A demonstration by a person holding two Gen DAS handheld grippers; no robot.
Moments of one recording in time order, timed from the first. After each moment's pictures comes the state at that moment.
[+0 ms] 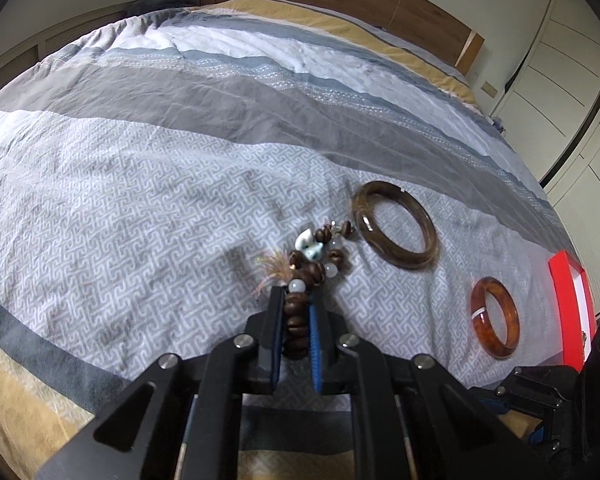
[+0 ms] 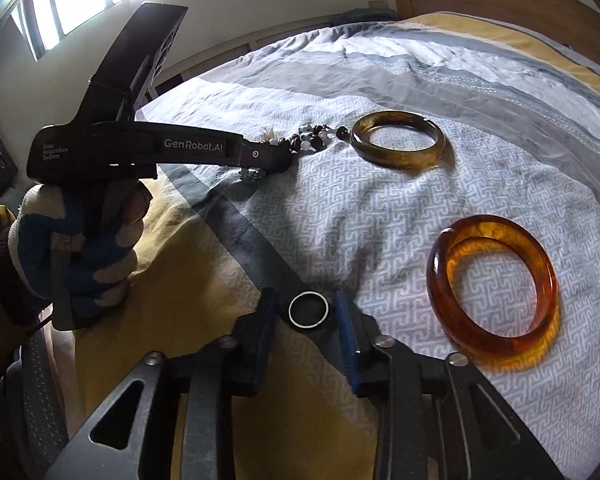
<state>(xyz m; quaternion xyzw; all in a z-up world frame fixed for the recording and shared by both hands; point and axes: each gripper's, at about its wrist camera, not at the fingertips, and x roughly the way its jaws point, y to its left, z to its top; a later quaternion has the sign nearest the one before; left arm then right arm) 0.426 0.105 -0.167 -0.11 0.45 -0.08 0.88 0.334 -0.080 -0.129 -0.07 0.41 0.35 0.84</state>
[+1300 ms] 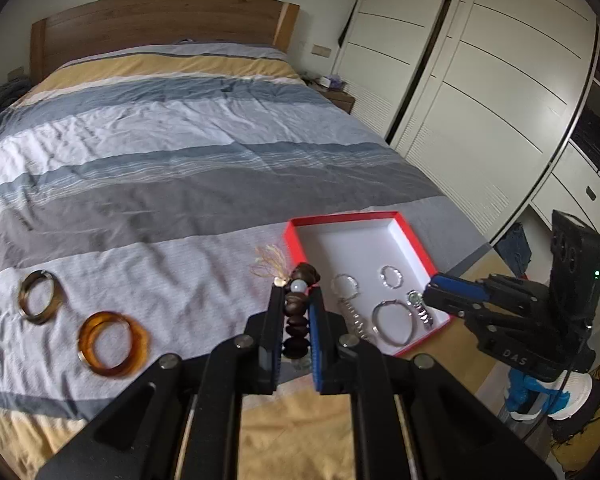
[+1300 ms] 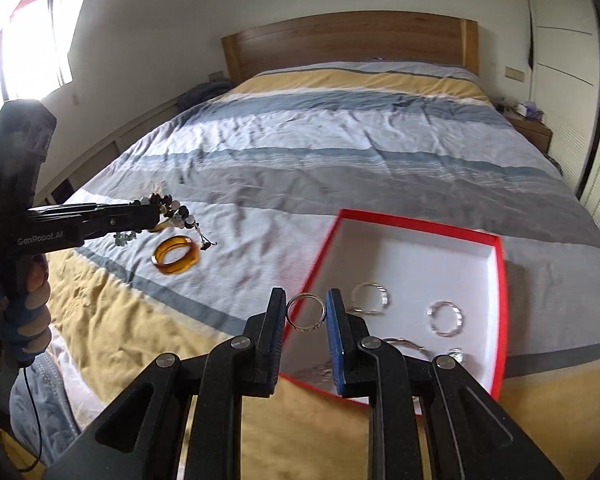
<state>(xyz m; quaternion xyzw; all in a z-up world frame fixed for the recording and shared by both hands) 0.342 -0.221 -0.026 0.00 0.41 -0.32 0.86 0.226 -0.404 -0.005 0.03 0.35 0.10 0.93</state>
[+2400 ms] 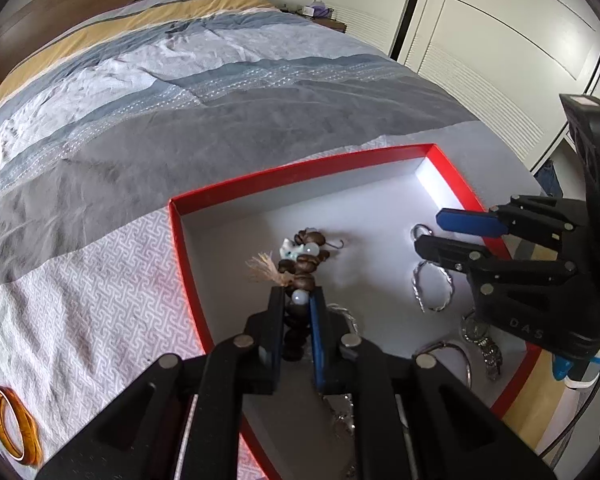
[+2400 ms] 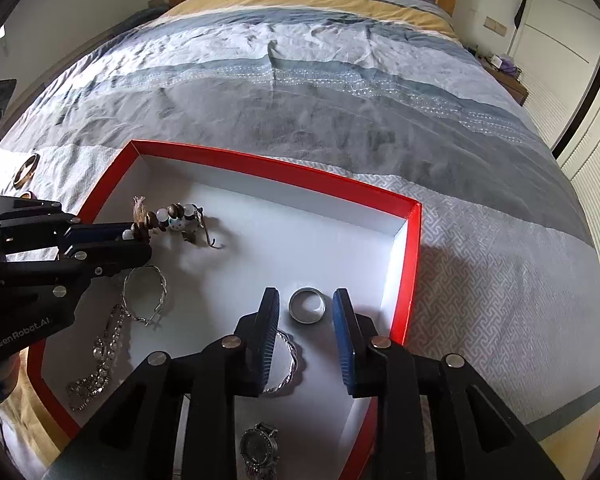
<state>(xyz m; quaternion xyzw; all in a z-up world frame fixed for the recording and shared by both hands) 0.411 -0.370 -0.142 0.10 0.48 -0.31 0.82 0.343 -0.509 -0.089 -0.04 0.47 0.02 0.88</state>
